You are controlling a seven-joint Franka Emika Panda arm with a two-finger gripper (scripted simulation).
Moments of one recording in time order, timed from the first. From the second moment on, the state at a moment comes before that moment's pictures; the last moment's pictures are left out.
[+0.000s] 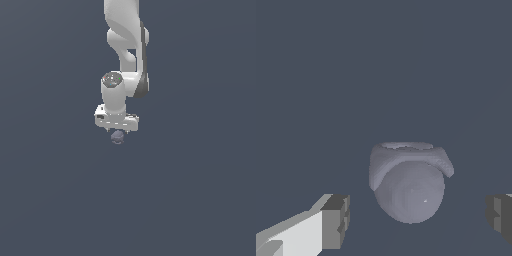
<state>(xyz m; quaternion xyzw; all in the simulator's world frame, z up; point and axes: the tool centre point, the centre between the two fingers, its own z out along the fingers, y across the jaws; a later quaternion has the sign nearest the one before) -0.092 -0.052 0.086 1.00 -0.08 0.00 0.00</state>
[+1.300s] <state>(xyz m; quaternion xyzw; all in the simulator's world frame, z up) -0.094 -0.052 0.041 1.00 -0.08 0.00 0.00</state>
